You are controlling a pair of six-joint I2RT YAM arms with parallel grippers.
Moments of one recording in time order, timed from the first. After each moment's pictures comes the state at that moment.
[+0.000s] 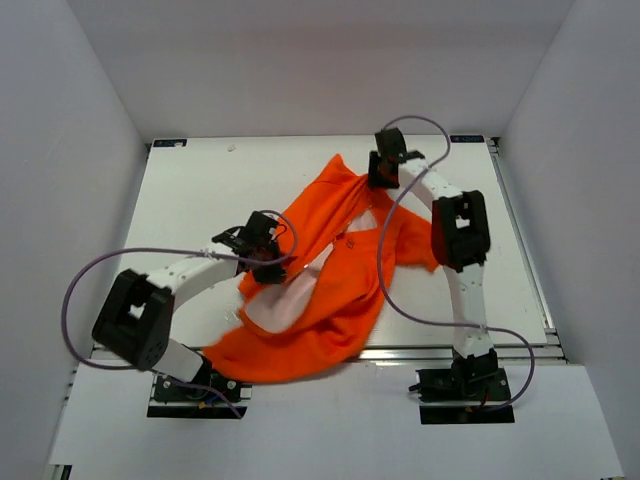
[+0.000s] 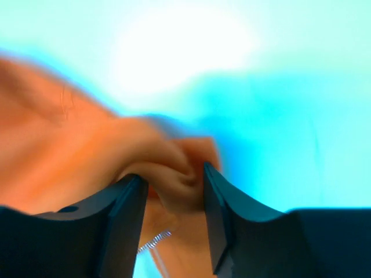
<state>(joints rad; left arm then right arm) -0.48 1.52 0.87 -0.46 0.05 -0.68 0.34 2.25 1.80 -0.46 0.15 0.29</state>
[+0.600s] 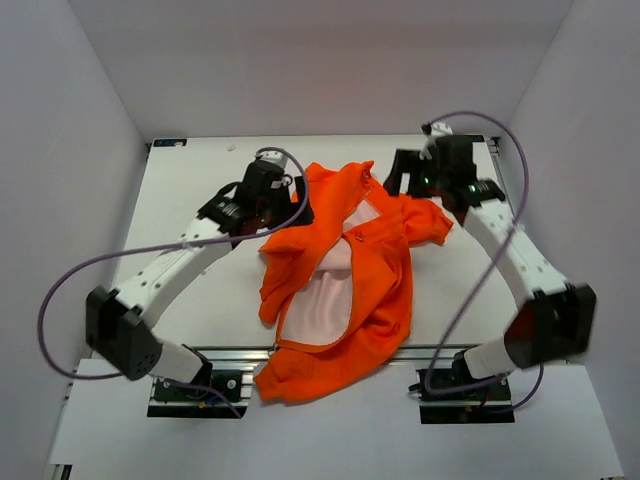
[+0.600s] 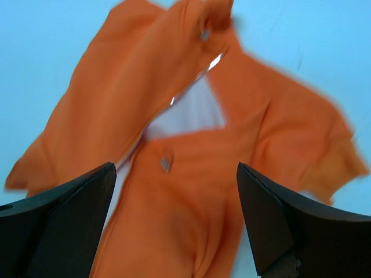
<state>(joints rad) -0.60 1.39 1.30 -0.60 -0.12 -0.55 0.30 1.51 1.37 -0.43 -0.12 0.23</state>
